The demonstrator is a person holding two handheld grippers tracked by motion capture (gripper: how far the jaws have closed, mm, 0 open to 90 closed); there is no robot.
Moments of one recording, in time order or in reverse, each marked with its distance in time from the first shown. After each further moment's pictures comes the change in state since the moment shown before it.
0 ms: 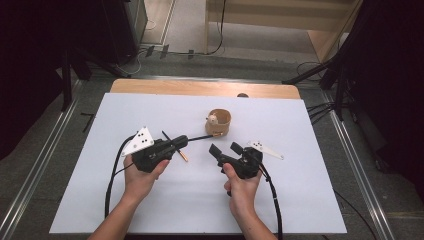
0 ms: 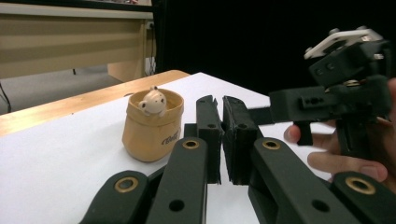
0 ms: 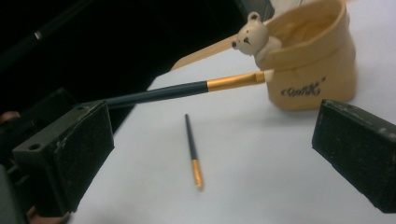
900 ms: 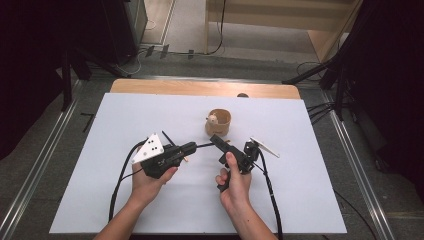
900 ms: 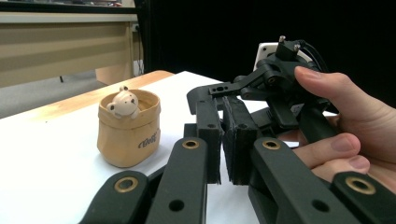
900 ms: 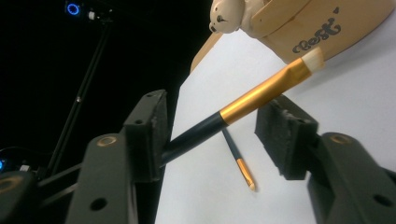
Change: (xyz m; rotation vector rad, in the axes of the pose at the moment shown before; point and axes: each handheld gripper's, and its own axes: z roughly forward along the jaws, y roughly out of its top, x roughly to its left) left arm -0.016 -0.007 0.012 0.007 -0.047 0.051; right arm -0.012 0.002 0.020 0.042 0.071 0.450
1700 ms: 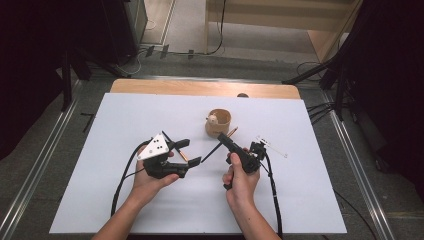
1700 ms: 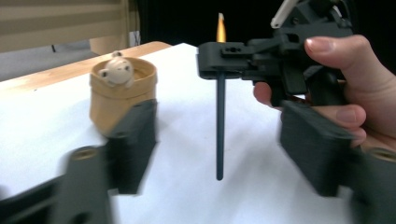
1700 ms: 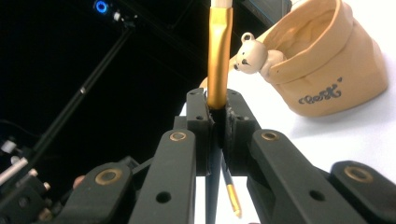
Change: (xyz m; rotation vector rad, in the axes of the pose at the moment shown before) left arm 0.008 -0.004 0.001 0.114 0.002 -0.067; right arm 0.002 0.007 -0.014 -0.087 0.049 -0.251
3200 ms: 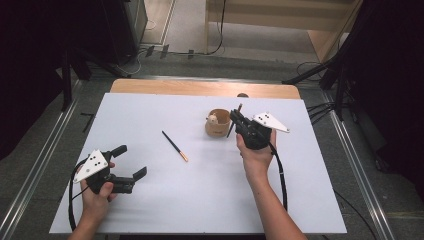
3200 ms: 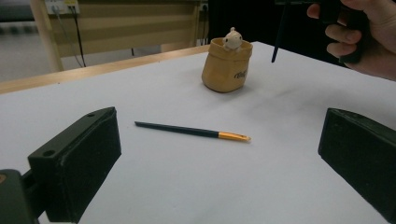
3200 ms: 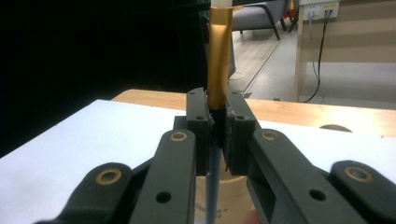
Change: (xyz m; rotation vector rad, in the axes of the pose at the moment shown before) left arm 0.032 -0.053 -0.119 -0.063 0.259 0.003; right arm 0.015 0.061 0.015 -0.059 -0.236 -0.685
